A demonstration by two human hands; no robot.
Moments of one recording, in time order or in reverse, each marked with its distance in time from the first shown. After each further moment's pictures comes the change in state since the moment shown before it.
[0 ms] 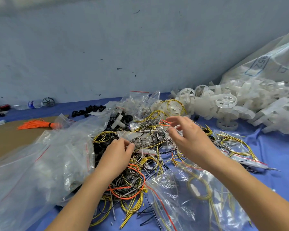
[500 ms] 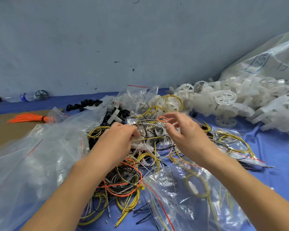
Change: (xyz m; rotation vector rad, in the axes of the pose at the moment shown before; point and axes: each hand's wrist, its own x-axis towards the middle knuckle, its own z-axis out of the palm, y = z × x) left_hand 0.001 0.021 -0.025 0.217 0.017 0.394; right_hand 0.003 0.002 0.005 0.008 -0.011 -0.001
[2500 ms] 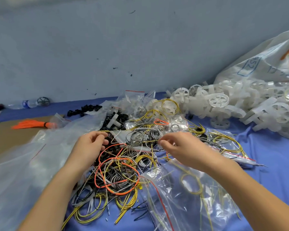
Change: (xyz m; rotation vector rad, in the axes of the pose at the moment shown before) left_hand -0.029 -0.040 -0.017 -0.674 0.177 -0.552; right_hand -0.018 -0.007 -0.016 -0.158 -0.314 0.033
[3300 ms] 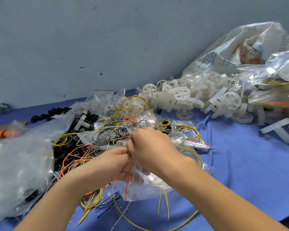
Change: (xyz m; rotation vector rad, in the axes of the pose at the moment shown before) left_hand -0.069 0.068 0.100 -0.265 -0.891 -0.189; right_hand -0.038 -0.026 -0.019 -0.204 0.116 0.015
